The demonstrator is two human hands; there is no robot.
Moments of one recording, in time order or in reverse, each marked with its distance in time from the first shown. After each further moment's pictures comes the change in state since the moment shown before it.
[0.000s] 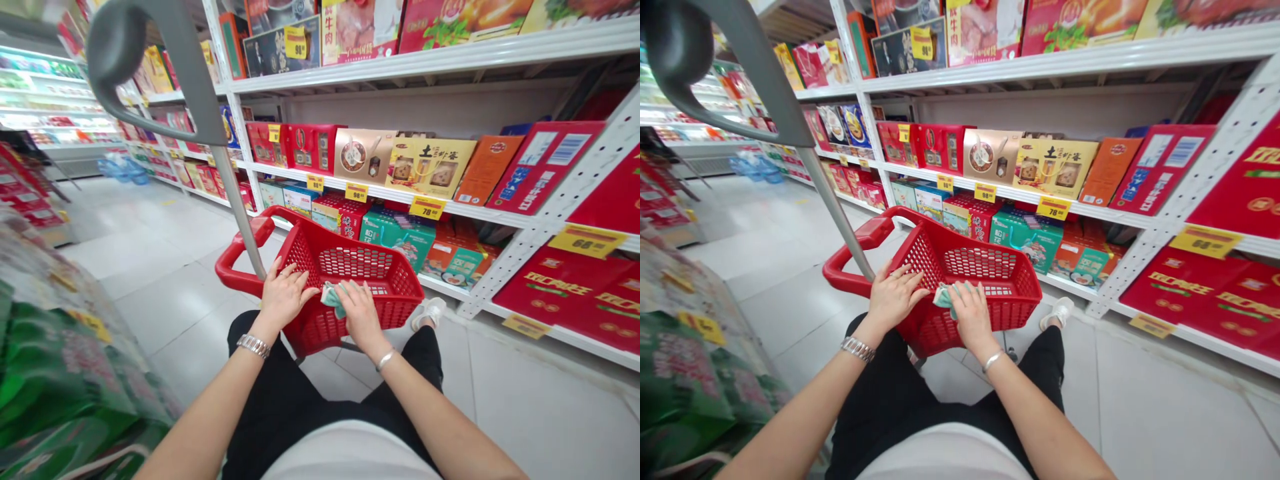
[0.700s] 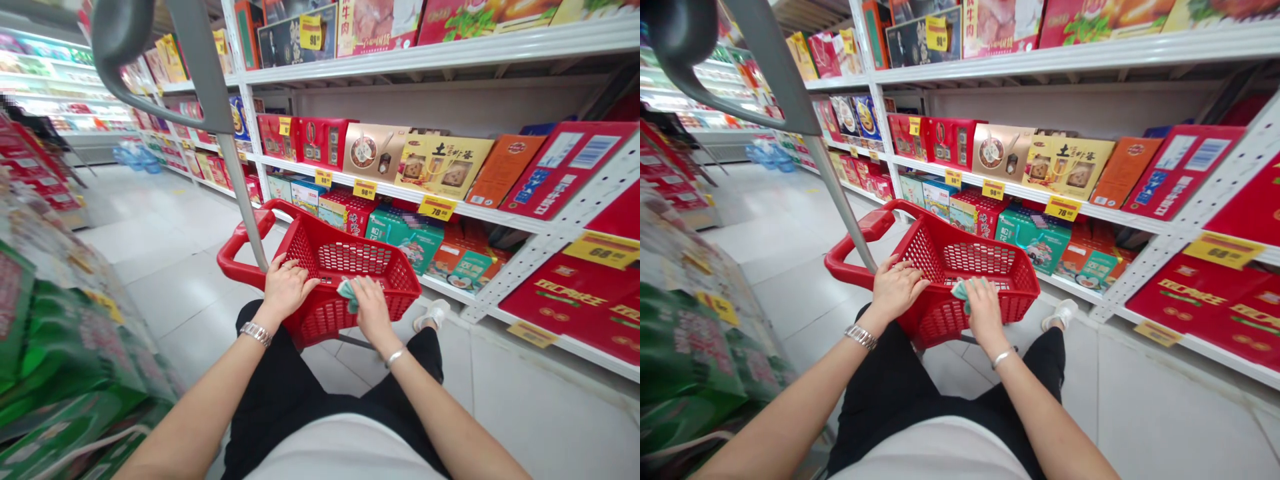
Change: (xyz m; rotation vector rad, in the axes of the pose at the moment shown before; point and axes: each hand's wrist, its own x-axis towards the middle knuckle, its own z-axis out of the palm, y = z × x) left_hand 0.000 -0.004 -0.002 0.020 0.023 -0.025; right_hand -0.006 0.021 0.001 0.011 -0.024 0.095
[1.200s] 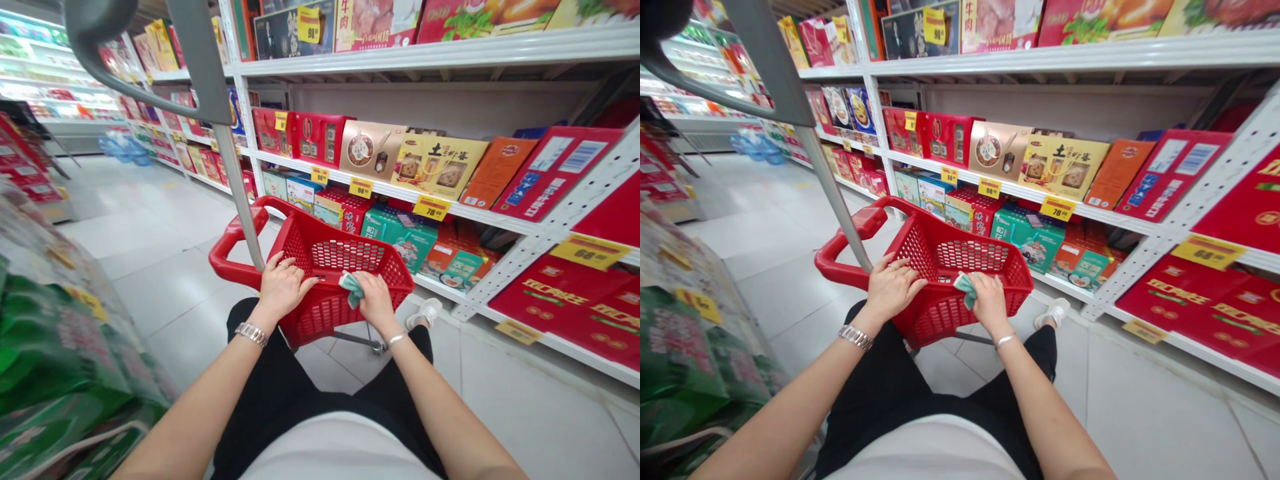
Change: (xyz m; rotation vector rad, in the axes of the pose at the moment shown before) left_hand 0.000 0.006 0.000 0.013 -0.006 0.014; right_hand 0.018 0.023 -0.017 0.029 -0.103 0.059
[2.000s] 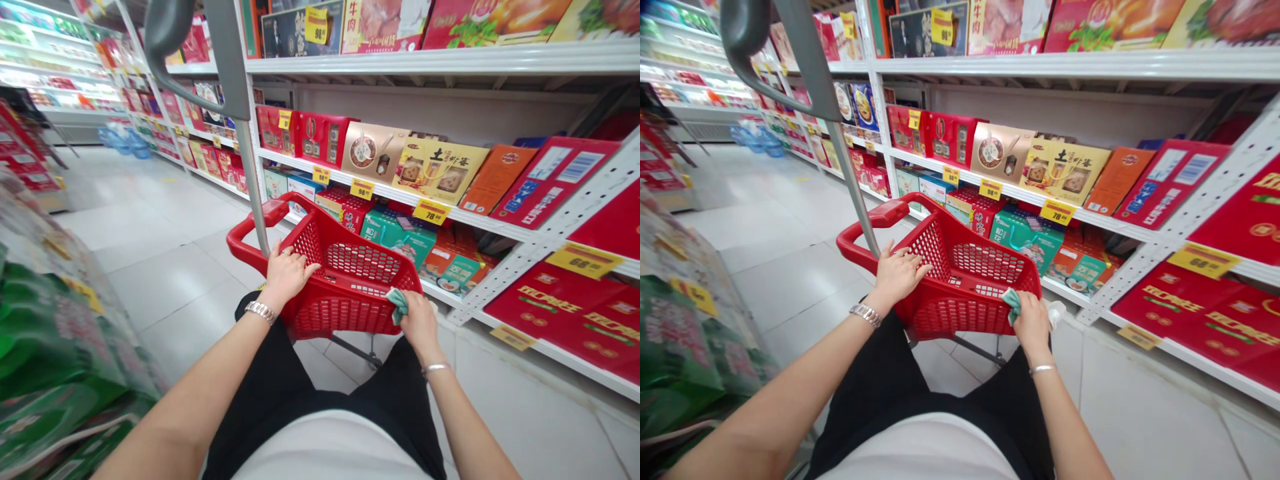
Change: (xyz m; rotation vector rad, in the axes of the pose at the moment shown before) left_hand 0.024 -0.002 0.019 -0.001 0.027 -0.085; right_hand -0.059 0.079 -0.038 -0.224 0.121 0.217
